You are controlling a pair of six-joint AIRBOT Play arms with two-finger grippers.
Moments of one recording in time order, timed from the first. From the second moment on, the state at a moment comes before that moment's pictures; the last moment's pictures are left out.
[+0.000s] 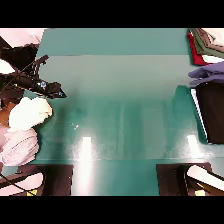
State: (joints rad) left arm 0.07 -1.29 1.21 0.96 -1.32 -1.28; right arm -0.76 -1.19 1.52 -0.97 1.11 1.48
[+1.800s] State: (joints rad) left arm 0.07 -1.29 1.21 0.96 -1.27 -1.25; right arm -0.28 -0.78 1.23 -1.37 1.40 1.57
